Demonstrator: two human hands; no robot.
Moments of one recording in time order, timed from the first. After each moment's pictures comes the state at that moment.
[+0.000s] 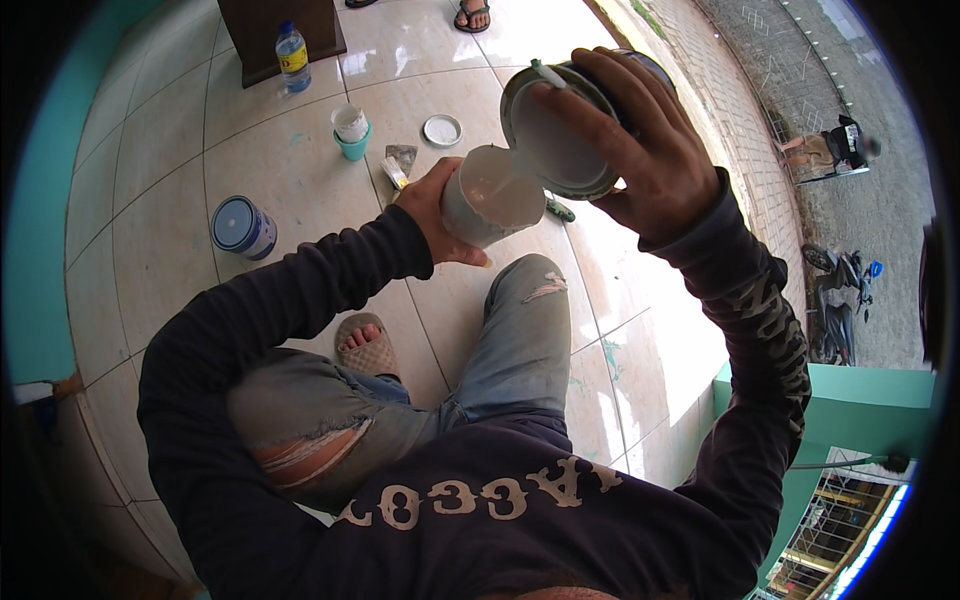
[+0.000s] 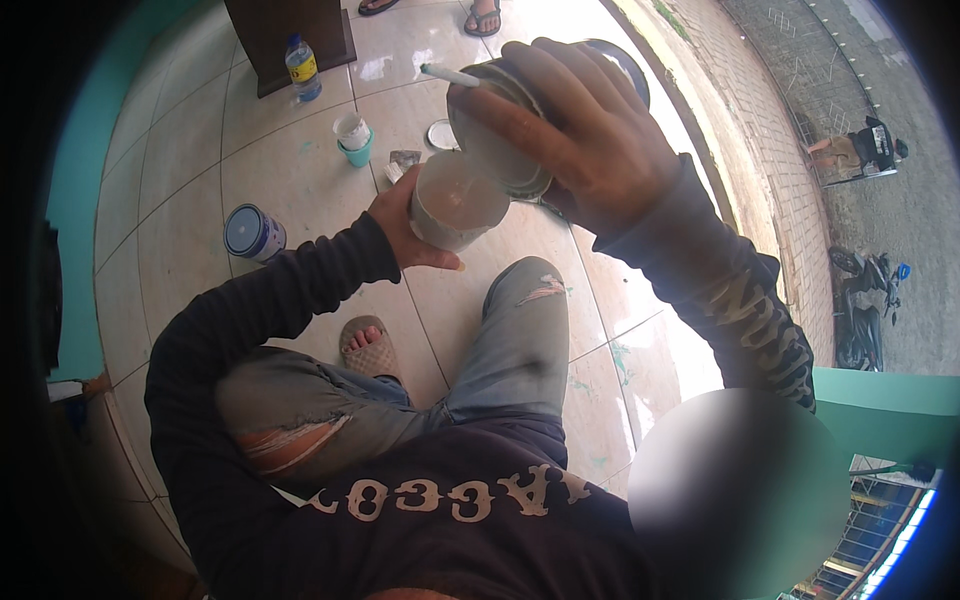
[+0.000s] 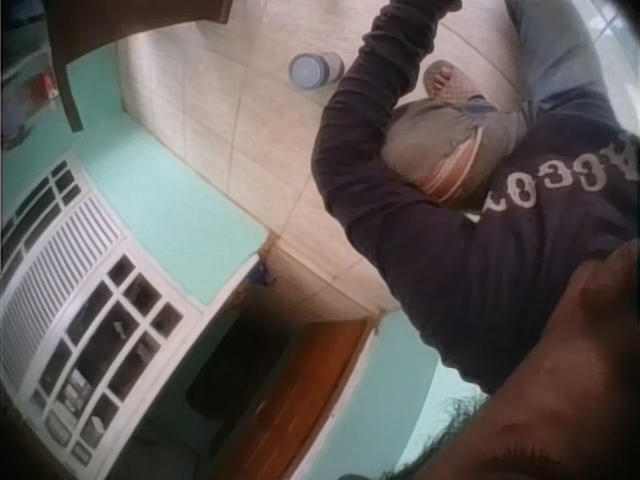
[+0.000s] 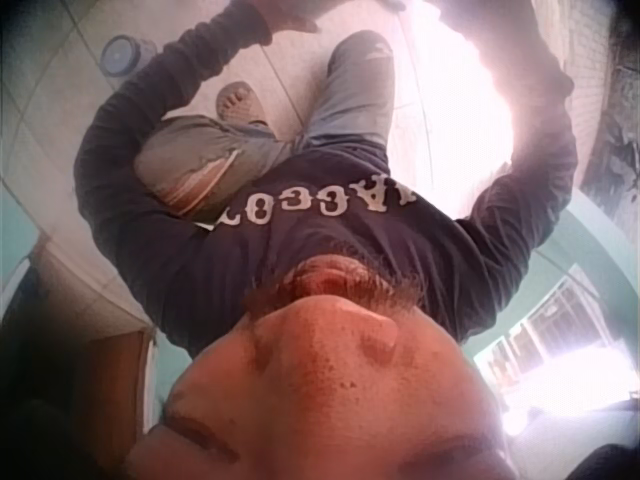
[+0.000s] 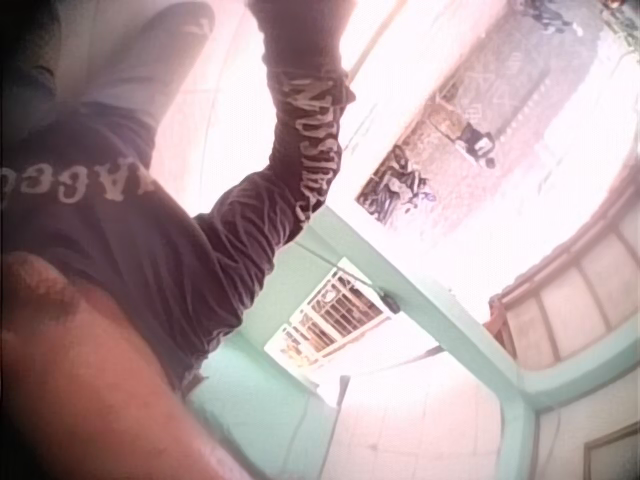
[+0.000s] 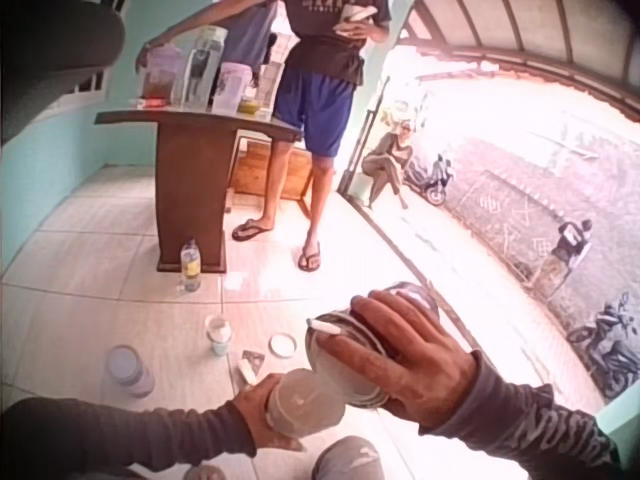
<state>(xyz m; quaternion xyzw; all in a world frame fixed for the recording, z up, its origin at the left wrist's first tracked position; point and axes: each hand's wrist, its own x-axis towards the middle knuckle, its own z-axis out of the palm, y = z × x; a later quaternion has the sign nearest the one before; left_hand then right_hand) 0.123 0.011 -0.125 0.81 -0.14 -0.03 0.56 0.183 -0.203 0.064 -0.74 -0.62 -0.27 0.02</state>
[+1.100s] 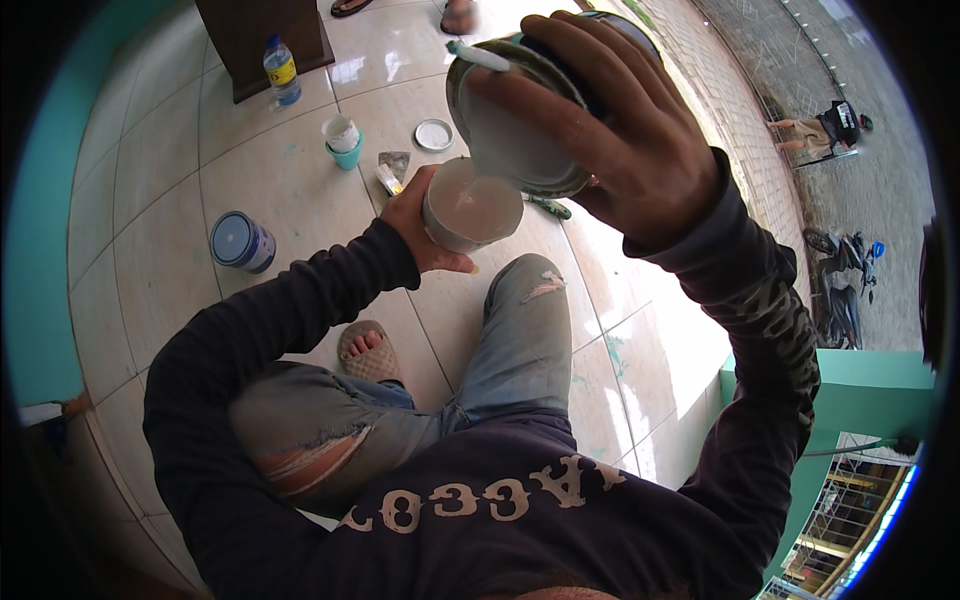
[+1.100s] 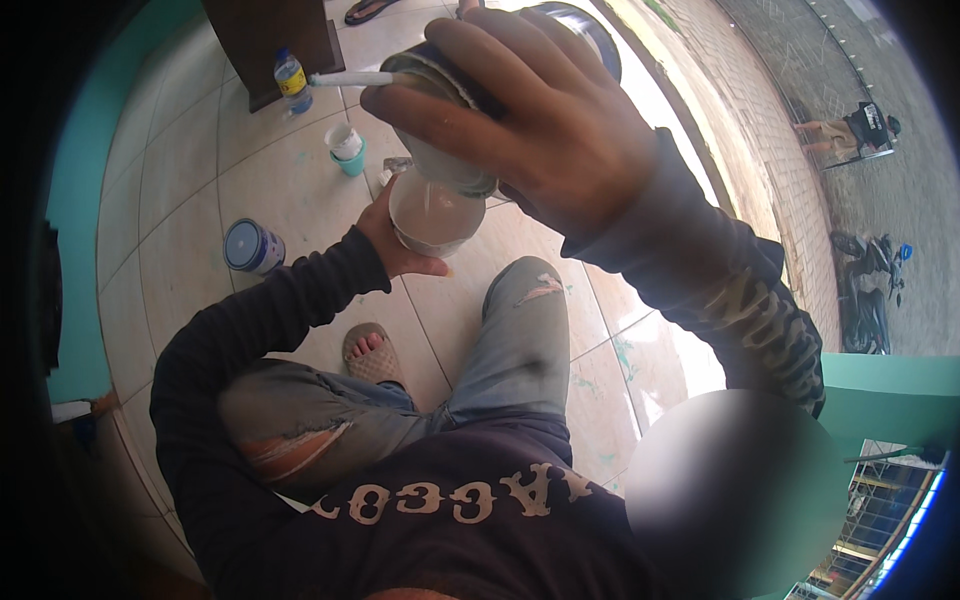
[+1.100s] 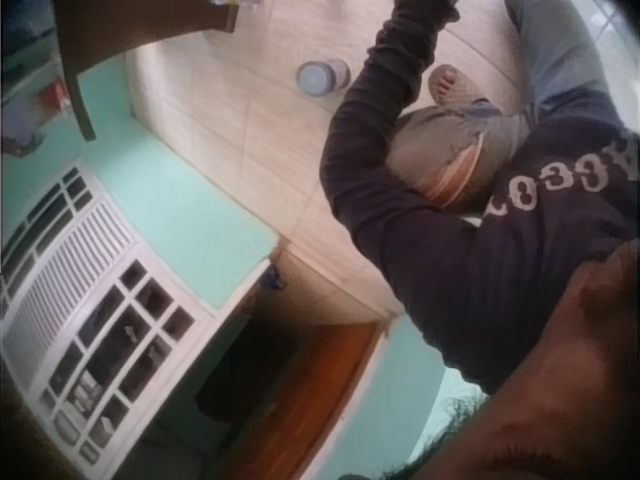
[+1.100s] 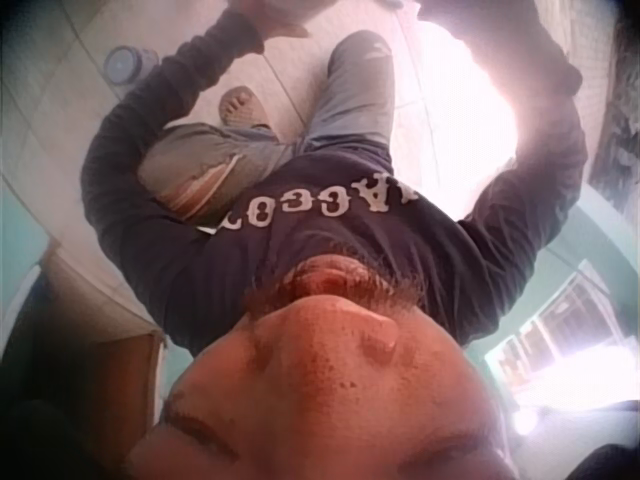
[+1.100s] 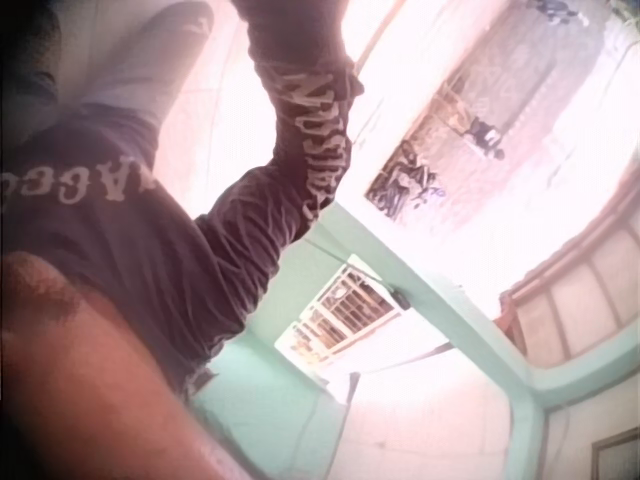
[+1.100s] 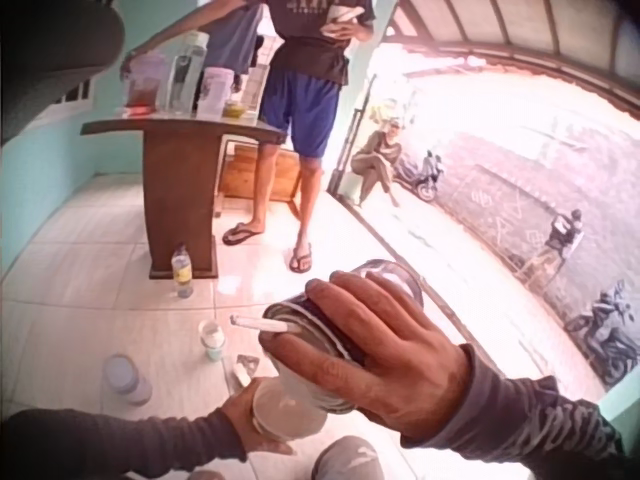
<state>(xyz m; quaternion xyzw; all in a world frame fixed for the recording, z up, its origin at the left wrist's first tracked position) 0.118 0.009 -0.135 0.81 -0.15 0.04 0.57 0.175 -0.177 0.078 -0.71 -0.62 -0.33 0.03</state>
